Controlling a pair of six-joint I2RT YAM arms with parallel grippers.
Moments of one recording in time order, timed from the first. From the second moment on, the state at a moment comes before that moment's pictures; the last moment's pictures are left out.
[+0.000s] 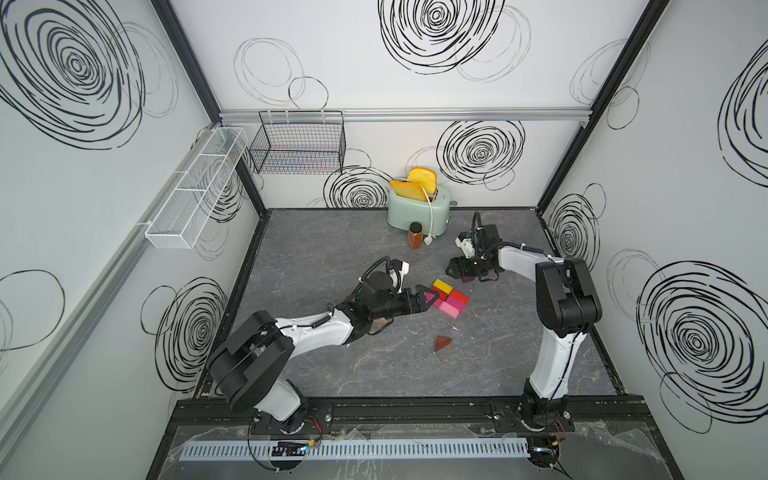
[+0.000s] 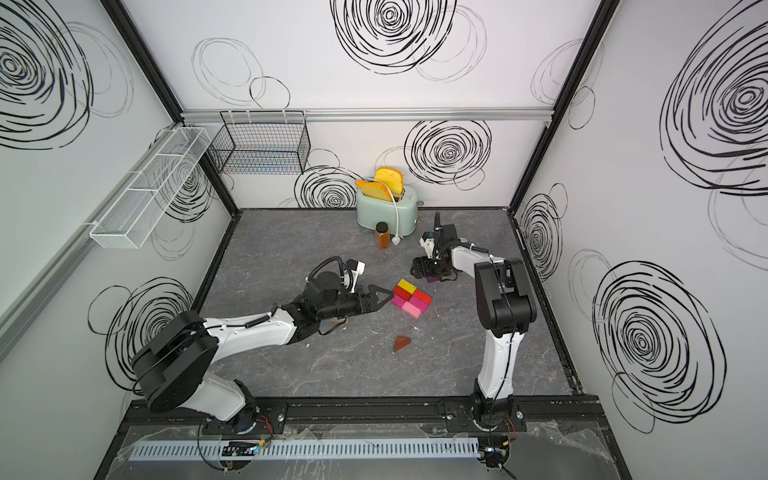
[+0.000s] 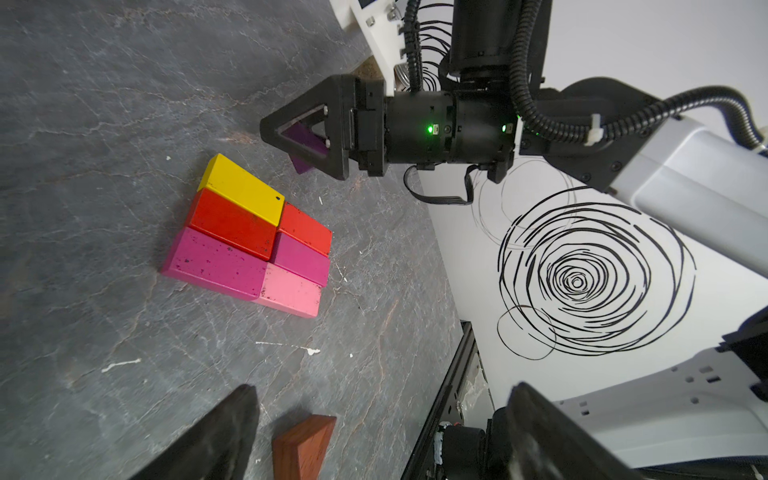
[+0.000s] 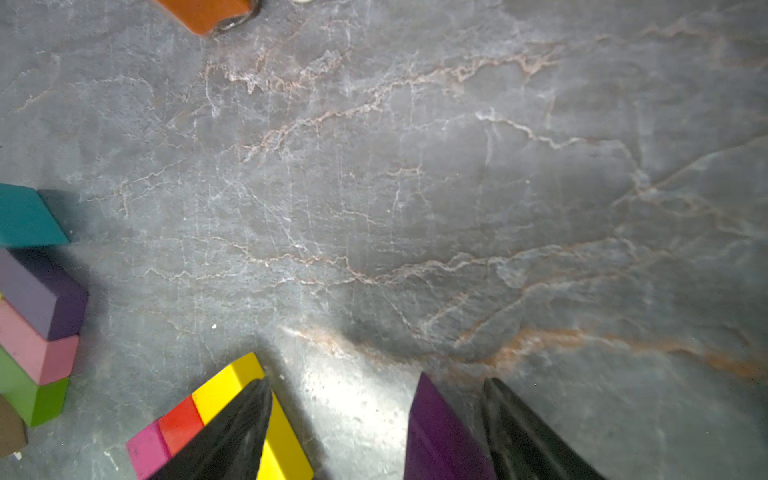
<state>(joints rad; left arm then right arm) -0.74 1.52 0.71 0.44 0.38 -0.95 0.19 1.94 1.25 -0.42 -0.34 0.01</state>
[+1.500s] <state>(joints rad) -0.75 1.53 0.71 0.47 0.39 -0.97 0.22 1.88 1.21 -0.49 -0.20 -0.07</state>
